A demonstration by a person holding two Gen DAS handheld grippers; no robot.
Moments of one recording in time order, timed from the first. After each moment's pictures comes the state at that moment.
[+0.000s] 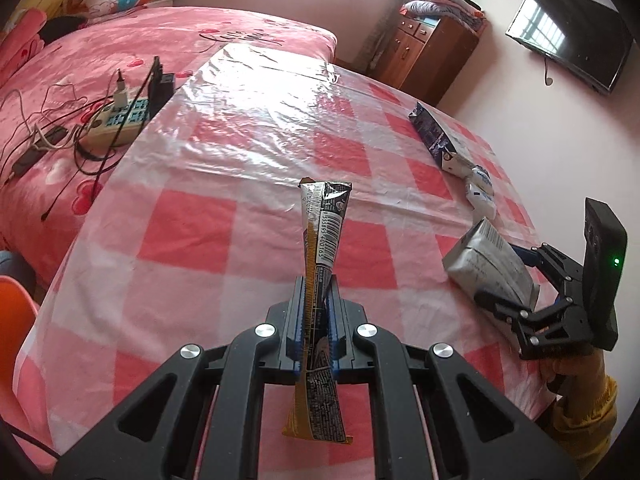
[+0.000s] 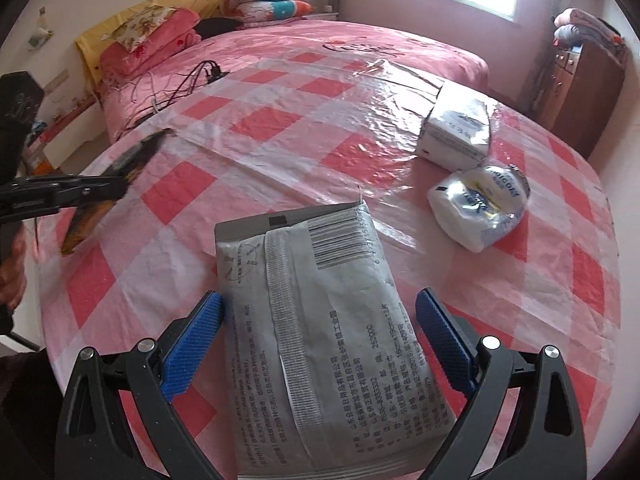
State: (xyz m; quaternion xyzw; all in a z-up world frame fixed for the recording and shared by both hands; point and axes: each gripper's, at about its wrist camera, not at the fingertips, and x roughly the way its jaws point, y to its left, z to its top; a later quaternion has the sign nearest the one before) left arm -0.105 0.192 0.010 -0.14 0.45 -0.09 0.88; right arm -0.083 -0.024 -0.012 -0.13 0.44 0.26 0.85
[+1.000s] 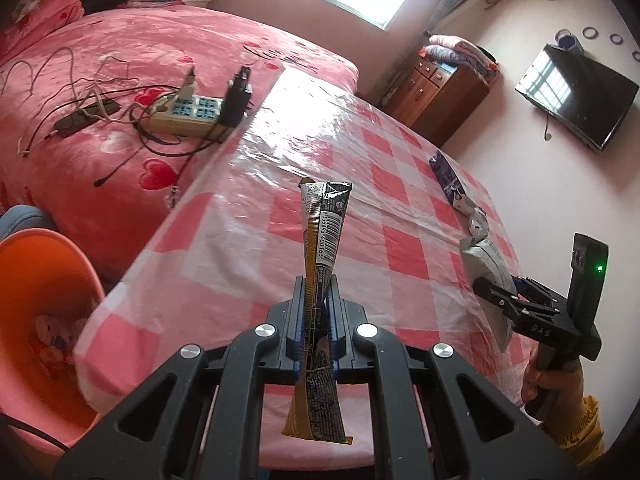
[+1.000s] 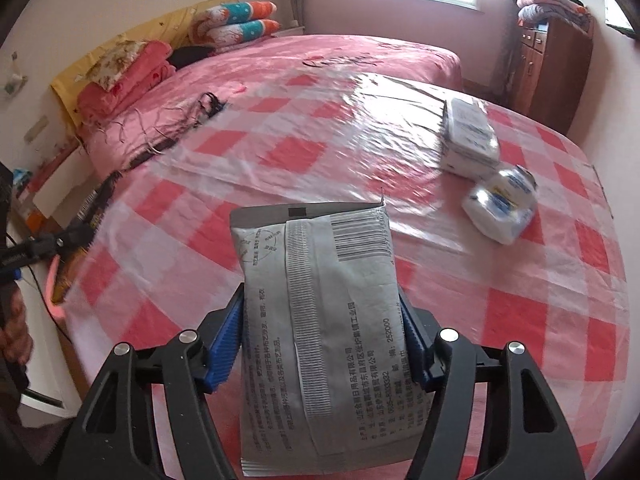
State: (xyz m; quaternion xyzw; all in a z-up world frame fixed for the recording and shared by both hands) left arm -0.163 0.279 0.021 -0.21 0.40 -0.07 0.89; right arm -0.106 0.024 0.017 -0.05 0.43 0.23 0.87
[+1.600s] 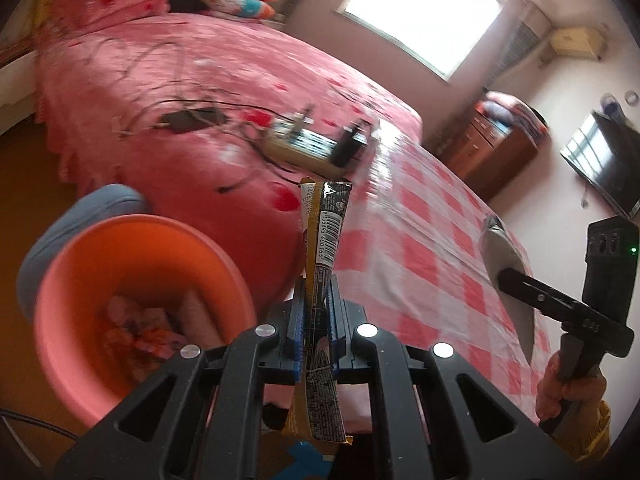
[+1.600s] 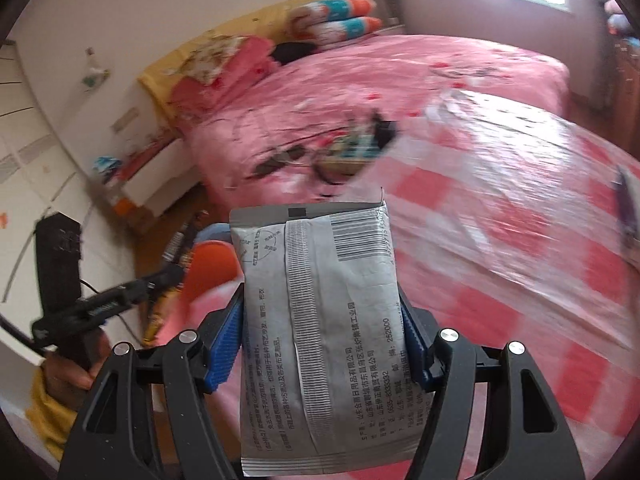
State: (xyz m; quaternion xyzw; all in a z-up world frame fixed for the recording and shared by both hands) left arm -0.223 0.387 0.024 -0.27 0.36 0.05 0.89; right arm -0.107 0.189 0.053 -0.02 0.43 0.42 0.80
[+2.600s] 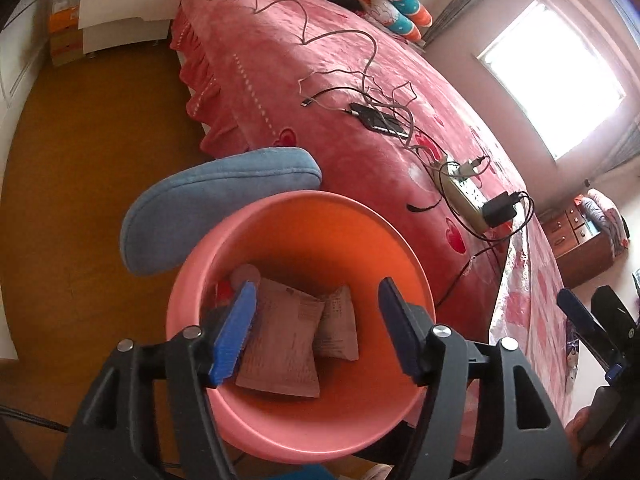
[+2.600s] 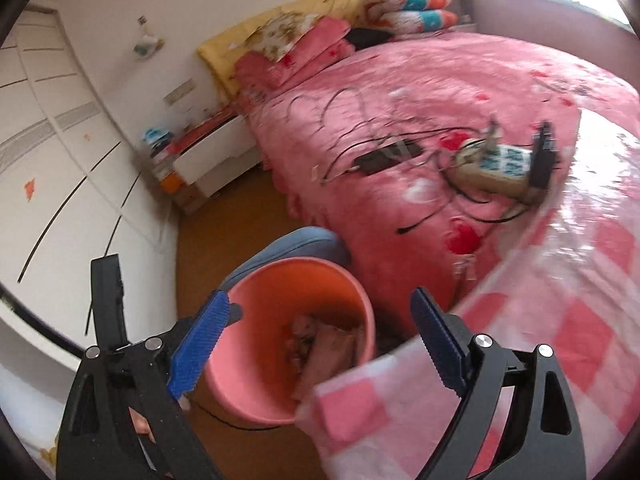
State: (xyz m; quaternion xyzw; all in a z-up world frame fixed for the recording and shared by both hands) left arm -0.279 0.497 -0.040 -0.38 0.36 0.24 0.82; right arm -0.134 0.324 0.038 -0.03 0.42 0.48 0.77
